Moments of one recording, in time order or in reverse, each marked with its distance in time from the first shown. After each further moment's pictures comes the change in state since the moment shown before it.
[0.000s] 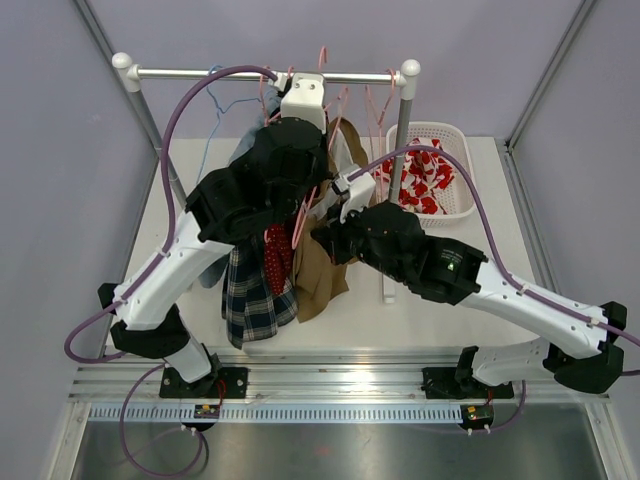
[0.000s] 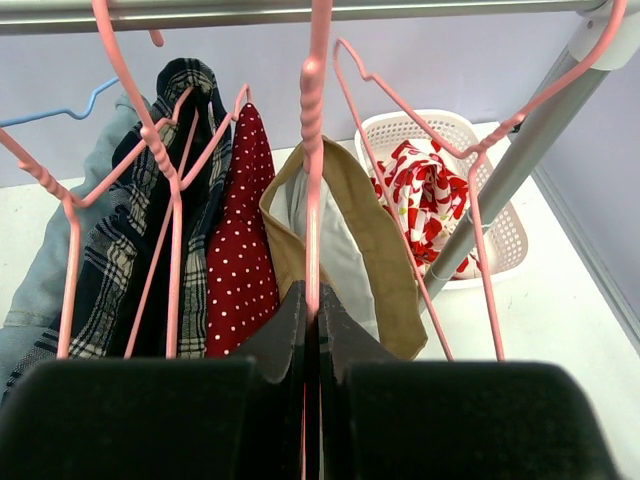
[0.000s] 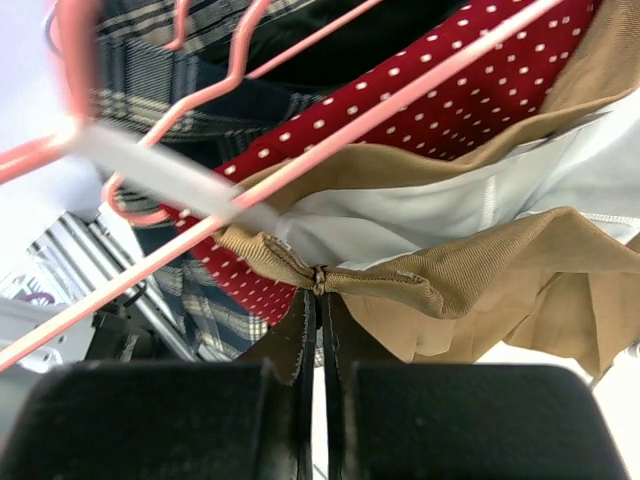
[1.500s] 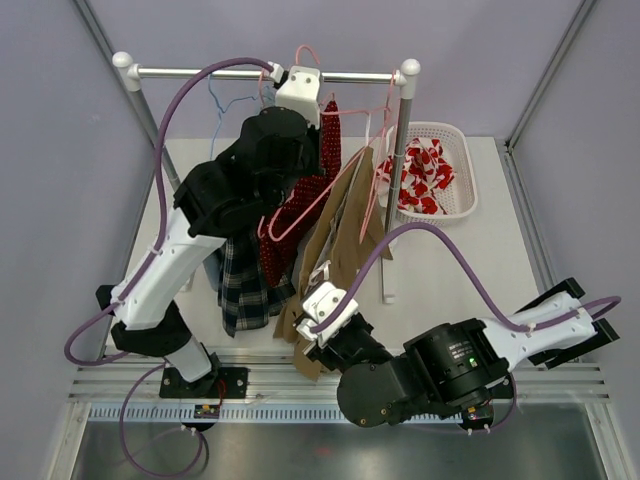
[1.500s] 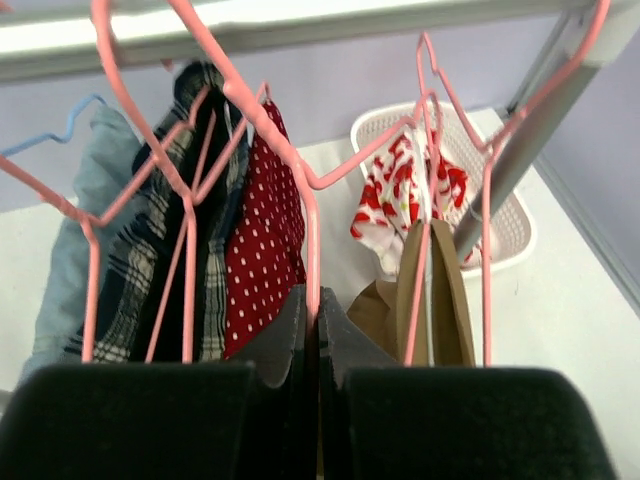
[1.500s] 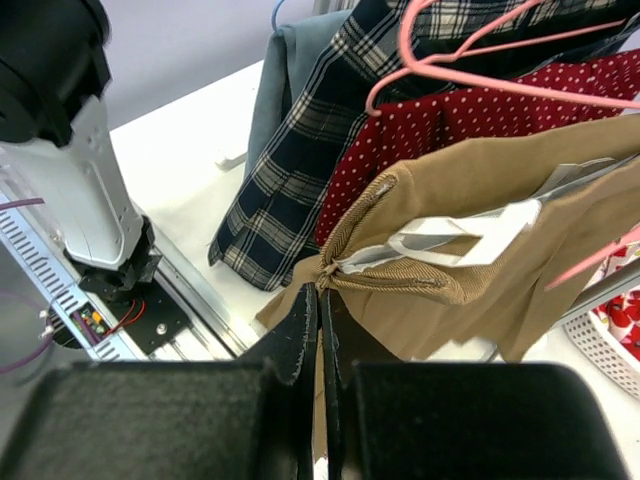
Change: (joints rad) left arm 0.060 0.028 0.096 -0.052 0.101 0.069; right arm 0.818 0.198 0.422 -0.408 0.854 -0.044
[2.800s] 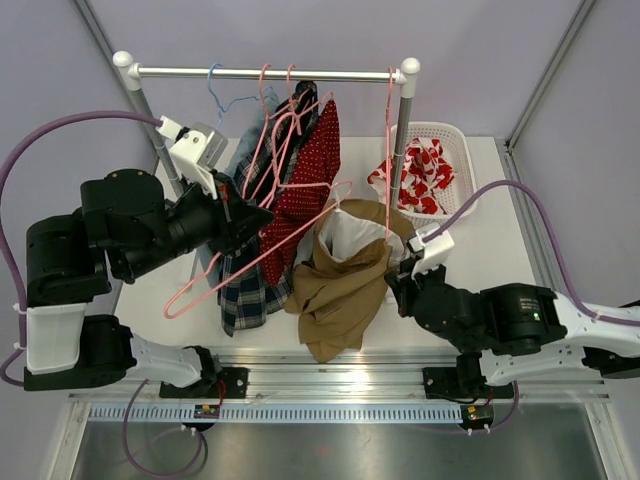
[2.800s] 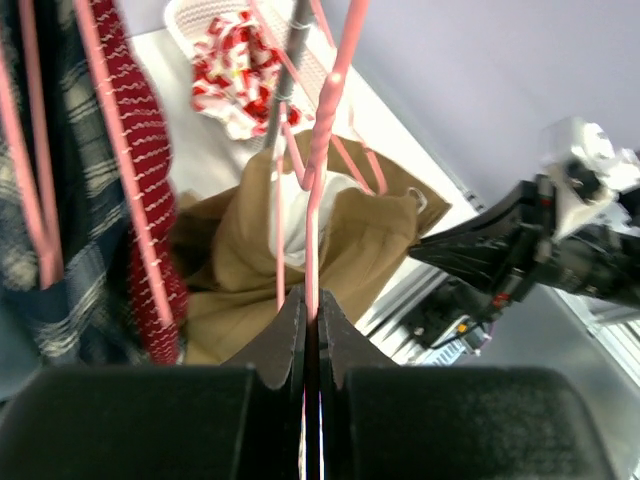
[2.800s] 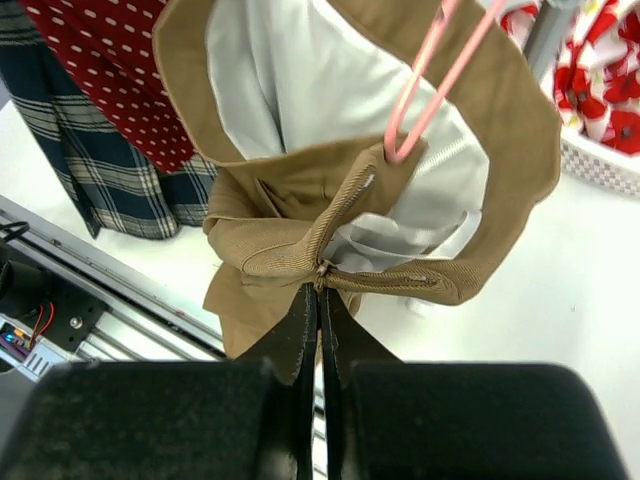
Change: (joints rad) left arm -0.216 -0.397 -0.090 -0.358 0.273 -0.232; right arm -0.387 -0.492 -0.528 -0.128 -0.237 0.364
